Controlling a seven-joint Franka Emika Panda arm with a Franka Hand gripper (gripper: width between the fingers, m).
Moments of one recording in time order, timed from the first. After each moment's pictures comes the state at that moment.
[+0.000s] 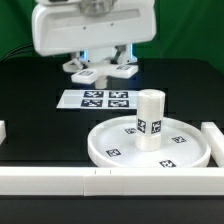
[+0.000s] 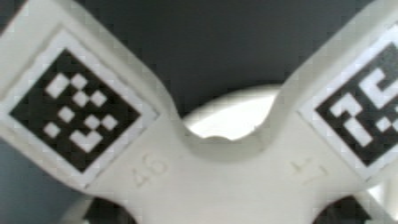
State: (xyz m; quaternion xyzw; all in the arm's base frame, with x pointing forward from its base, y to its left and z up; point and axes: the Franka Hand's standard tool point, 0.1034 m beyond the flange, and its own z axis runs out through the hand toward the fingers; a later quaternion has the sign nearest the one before) arm 0.491 -0.038 0.113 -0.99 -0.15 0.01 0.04
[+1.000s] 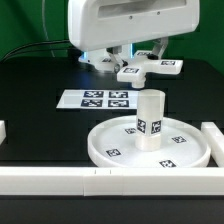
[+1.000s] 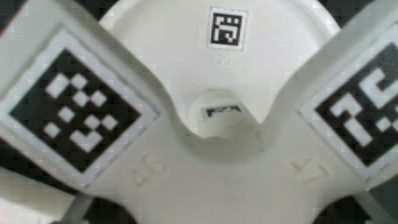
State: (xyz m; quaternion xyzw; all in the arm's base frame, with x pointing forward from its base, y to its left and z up) arm 0.547 0.015 0.130 -0.97 -0.23 0.02 0.03
